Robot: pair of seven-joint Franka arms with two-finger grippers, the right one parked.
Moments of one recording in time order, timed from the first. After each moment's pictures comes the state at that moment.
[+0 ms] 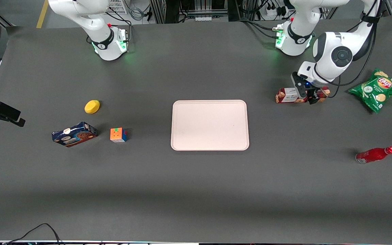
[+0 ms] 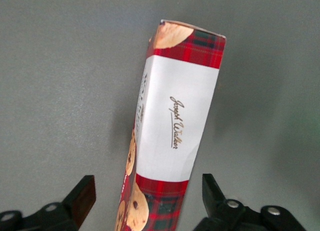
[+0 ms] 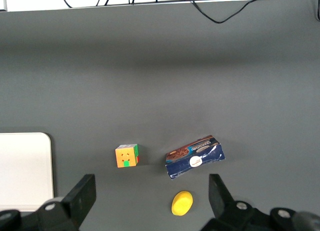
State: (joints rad) arm -0.06 -0.11 -0.01 -2.83 0.05 2.61 1.21
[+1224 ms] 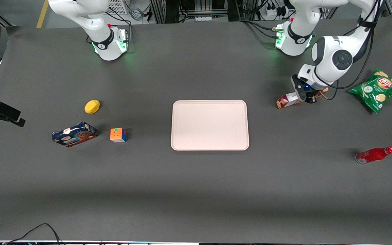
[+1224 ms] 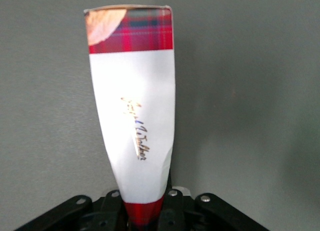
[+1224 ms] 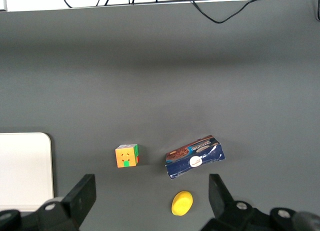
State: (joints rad) arm -0.05 -0.05 0.00 -2.82 -0.03 2.69 1.27
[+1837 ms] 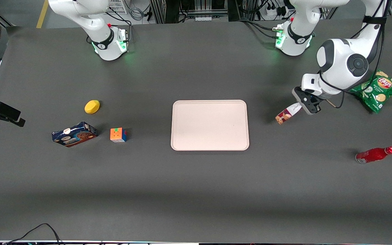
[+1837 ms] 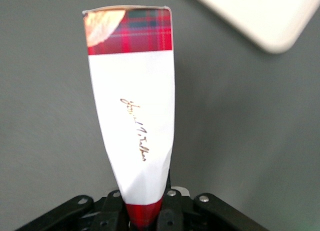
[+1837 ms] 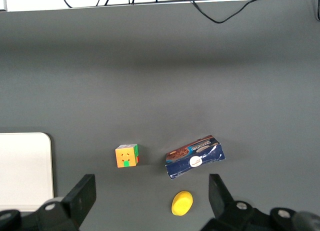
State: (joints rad) arm -0.06 -0.07 -0.08 -2.53 -0.20 2.43 0.99
